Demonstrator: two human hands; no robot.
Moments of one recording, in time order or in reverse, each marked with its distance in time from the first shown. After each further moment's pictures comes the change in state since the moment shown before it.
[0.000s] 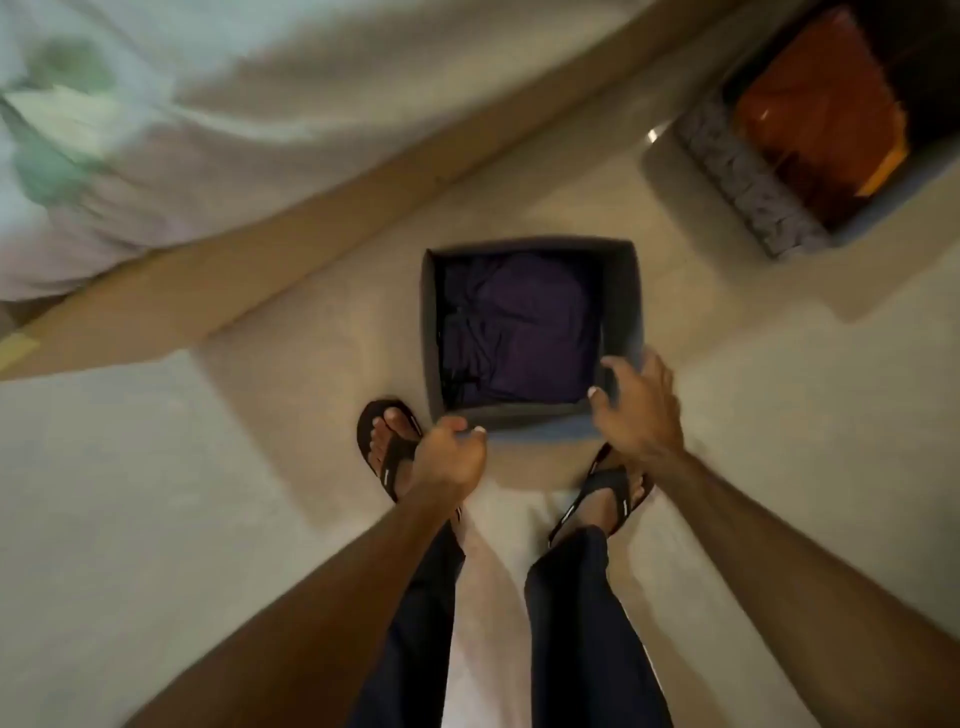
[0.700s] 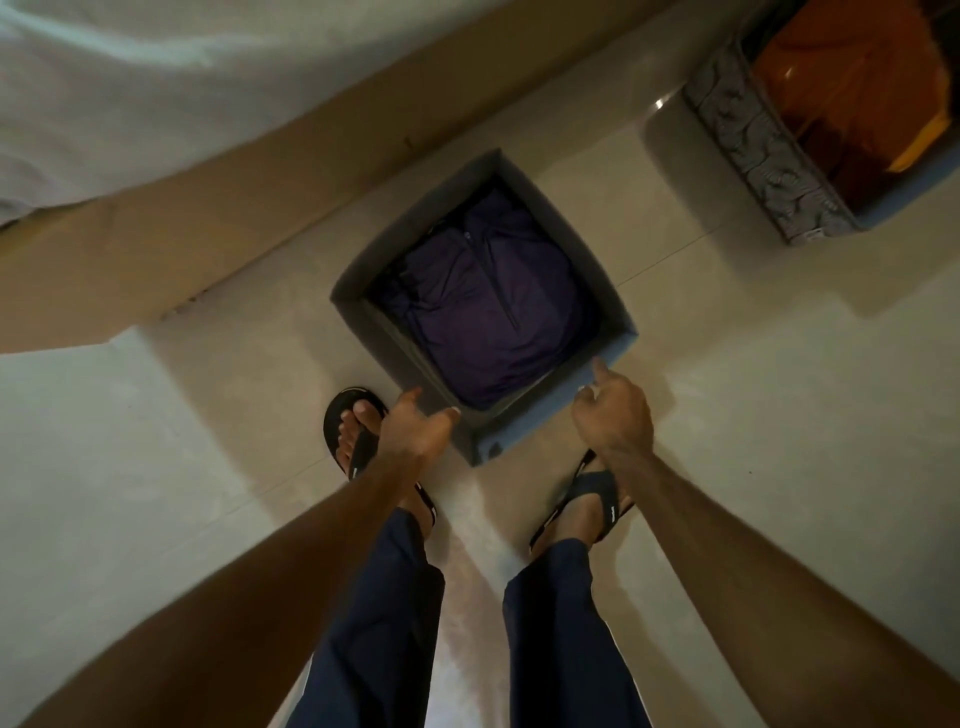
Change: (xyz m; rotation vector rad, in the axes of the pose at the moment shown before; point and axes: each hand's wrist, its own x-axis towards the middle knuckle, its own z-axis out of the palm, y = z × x) left_hand 0.040 0.012 0.014 -0.054 0.018 -0.069; right_hand 0.024 0.020 0.044 0.172 -0.088 0.211
